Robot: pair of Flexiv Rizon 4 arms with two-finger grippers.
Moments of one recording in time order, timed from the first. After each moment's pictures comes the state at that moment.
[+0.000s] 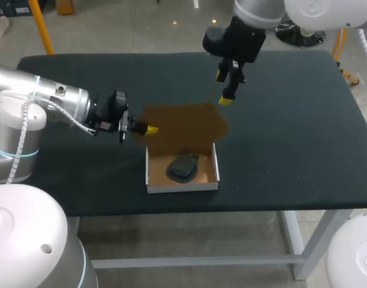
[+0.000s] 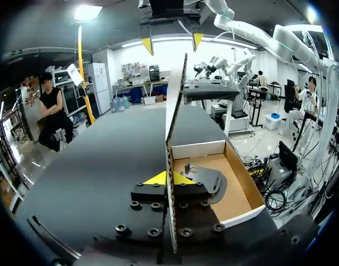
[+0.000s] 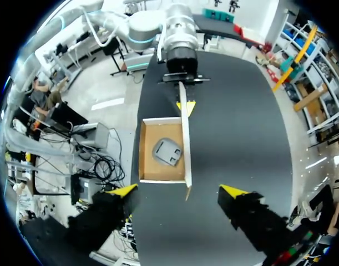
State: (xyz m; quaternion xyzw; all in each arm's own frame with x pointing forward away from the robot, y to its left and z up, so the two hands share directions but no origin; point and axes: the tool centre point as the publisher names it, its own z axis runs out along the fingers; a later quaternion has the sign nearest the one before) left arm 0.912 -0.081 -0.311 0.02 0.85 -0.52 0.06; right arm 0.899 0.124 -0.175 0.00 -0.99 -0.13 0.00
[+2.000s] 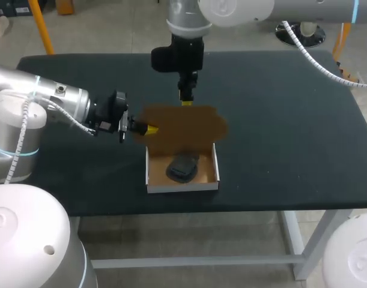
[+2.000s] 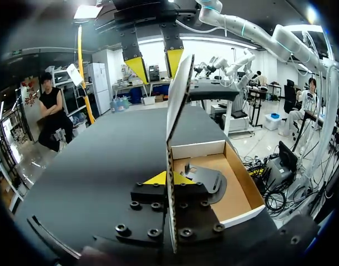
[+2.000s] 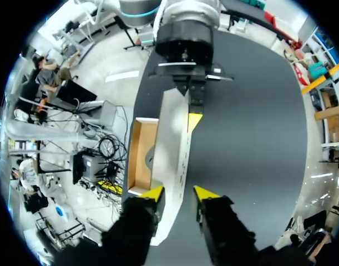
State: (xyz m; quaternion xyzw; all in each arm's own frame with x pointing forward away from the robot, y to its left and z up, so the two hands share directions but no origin) left arm 0.912 -0.081 -0.311 0.02 0.85 -0.52 0.06; right arm 0.922 0.209 -0.229 0.08 -1.00 -0.03 0.05
